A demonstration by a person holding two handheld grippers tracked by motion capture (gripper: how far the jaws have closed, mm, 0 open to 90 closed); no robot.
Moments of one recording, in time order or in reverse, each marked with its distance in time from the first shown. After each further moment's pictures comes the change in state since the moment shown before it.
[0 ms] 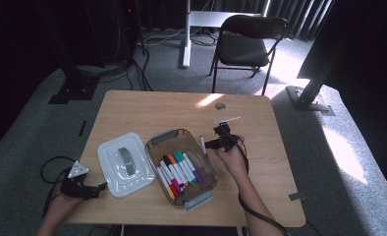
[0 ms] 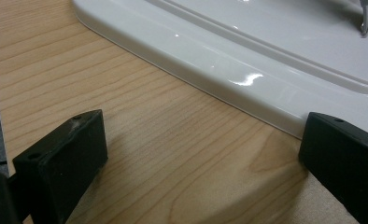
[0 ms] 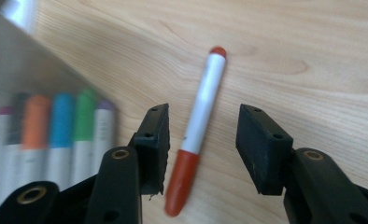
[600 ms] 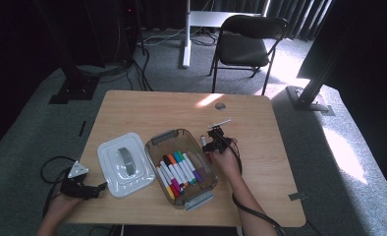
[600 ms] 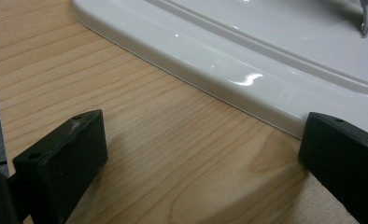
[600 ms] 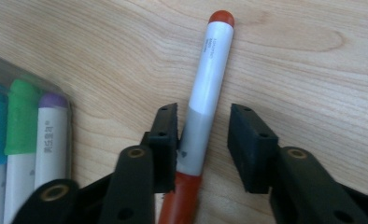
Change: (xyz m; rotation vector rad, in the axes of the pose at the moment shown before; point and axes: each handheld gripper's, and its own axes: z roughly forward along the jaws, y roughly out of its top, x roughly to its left) left arm 0.000 0.000 0.000 0.000 0.000 0.000; right arm -0.005 -0.003 0.045 0.090 -0.038 0.007
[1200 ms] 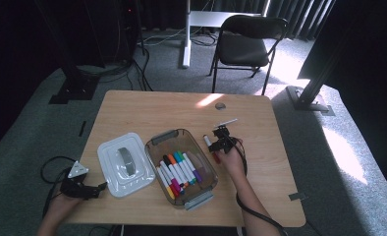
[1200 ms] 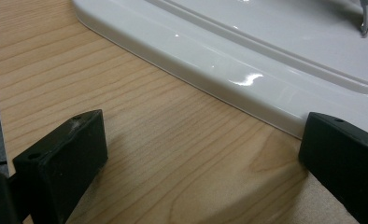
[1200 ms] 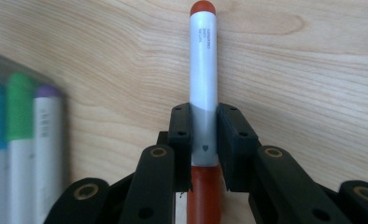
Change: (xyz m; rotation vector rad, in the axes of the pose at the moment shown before) left arm 0.000 0.000 0.000 0.000 0.000 0.000; right arm -0.010 -0.004 -0.020 0.007 -0.010 0.046
